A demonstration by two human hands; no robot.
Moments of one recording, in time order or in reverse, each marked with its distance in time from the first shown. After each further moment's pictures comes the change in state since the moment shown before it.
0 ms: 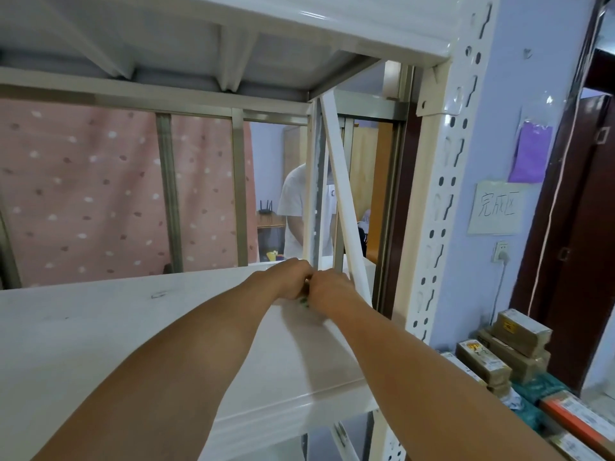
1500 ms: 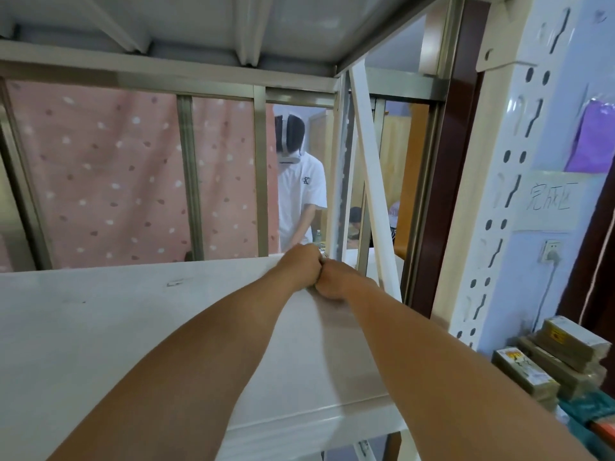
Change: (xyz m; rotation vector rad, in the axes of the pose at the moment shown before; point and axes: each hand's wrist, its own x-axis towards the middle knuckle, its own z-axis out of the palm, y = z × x) left_hand 0.030 -0.023 0.016 -0.182 0.168 -0.204; right_hand 0.070 0.001 0.030 0.274 -0.096 -0.168
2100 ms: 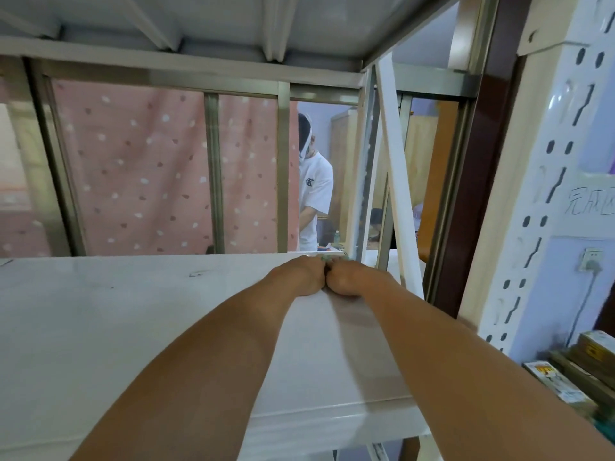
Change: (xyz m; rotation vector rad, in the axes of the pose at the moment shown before) left_hand -0.004 -0.031 0.007 0.131 -0.150 -0.065; right_hand 0.028 -0.005 0.011 -0.109 -0.089 -0.079
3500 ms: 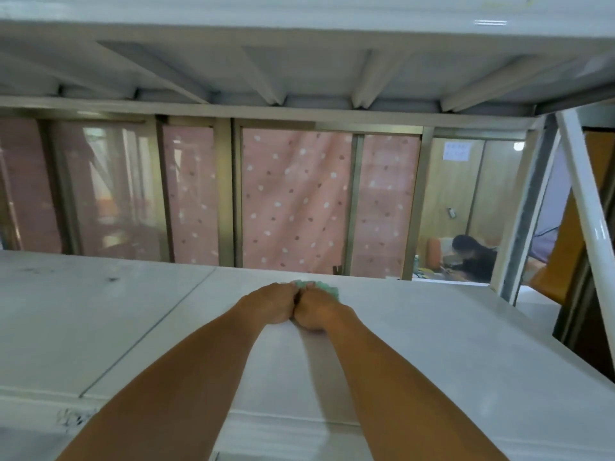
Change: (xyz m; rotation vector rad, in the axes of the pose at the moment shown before) left_hand -0.195 -0.299 -0.114 0.099 0.029 -0.301; right_hand -0.015 -0.367 0.086 -0.123 -0.069 -0.271
